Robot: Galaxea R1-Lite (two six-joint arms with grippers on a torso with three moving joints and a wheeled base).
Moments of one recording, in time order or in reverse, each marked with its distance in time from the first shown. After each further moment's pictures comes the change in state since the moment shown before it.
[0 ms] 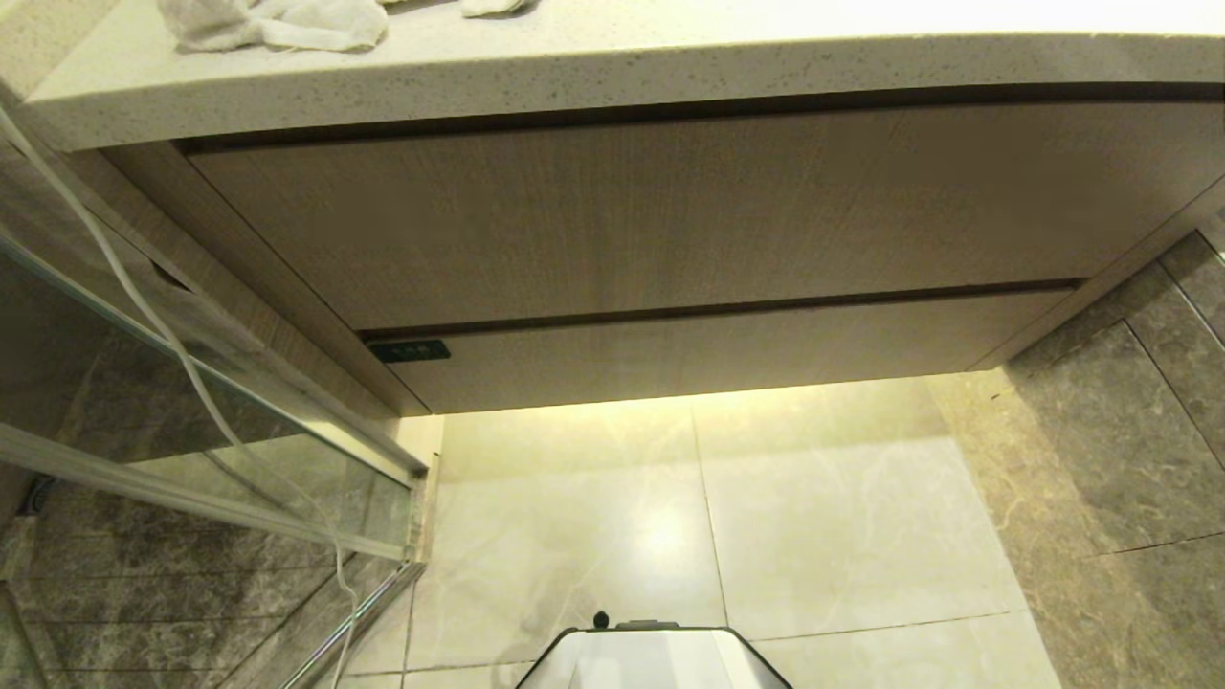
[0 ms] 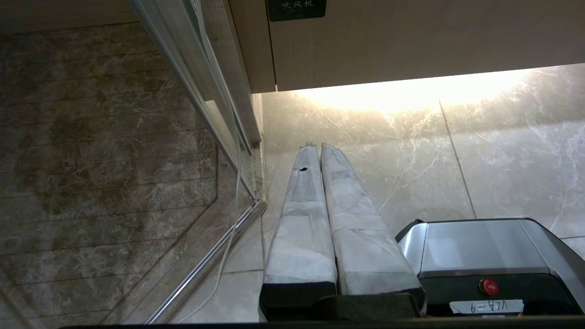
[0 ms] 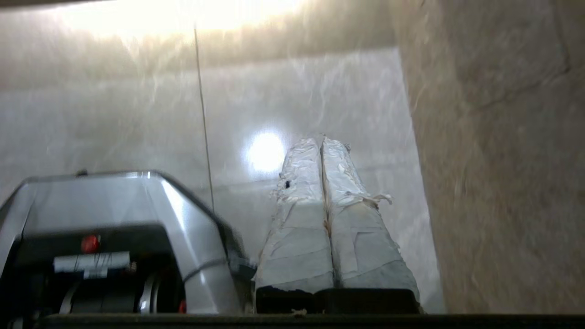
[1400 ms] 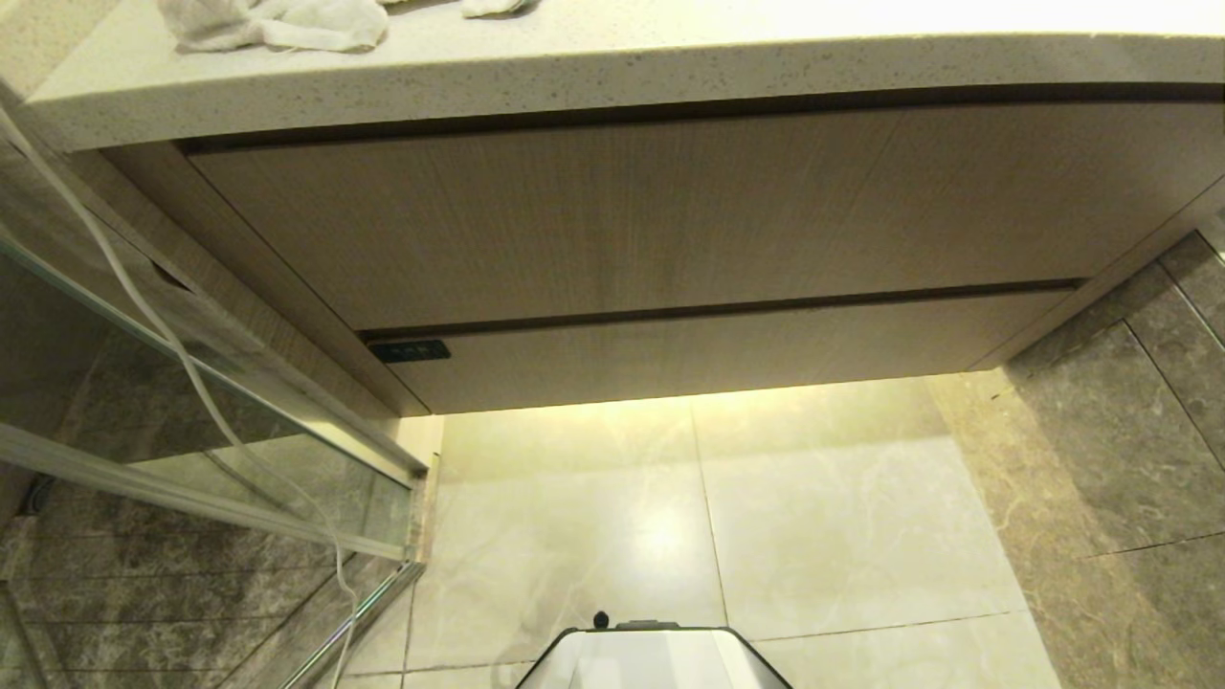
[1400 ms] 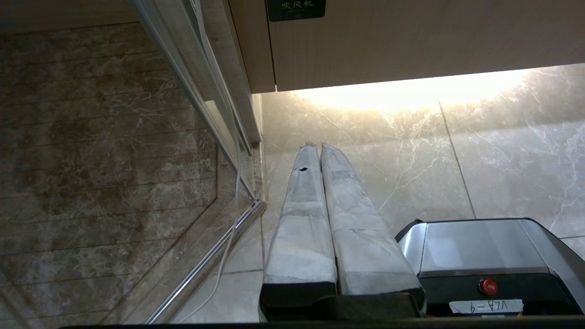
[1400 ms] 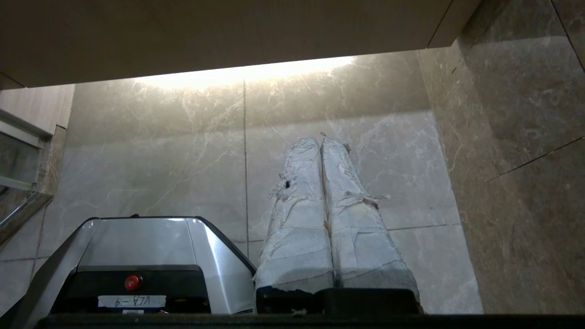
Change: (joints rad) left arm 0.000 0.000 0.000 0.000 0.000 0.000; right arm 0.085 -0.274 0.019 0.051 0.033 0.066
